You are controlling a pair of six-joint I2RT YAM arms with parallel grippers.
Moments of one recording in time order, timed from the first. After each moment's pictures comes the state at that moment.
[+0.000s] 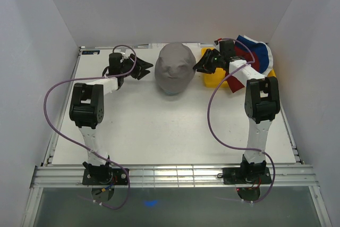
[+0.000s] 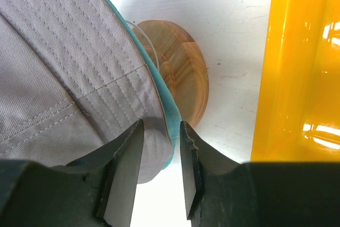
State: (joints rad) left arm -0.12 2.01 1.25 0.33 0.59 -1.09; right arm 0.20 2.08 1.61 -0.24 -0.54 0.64
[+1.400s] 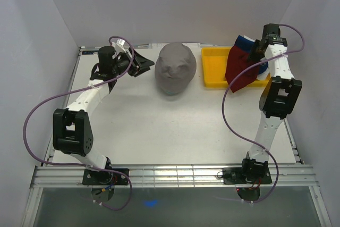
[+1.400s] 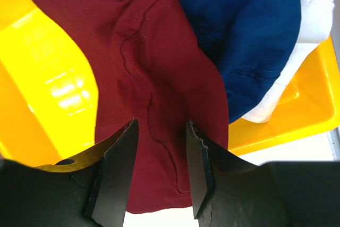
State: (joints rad) left arm -0.15 1.58 1.18 0.10 0.69 -0.92; right arm -0.14 2.16 2.07 -0.85 -0.01 0.27
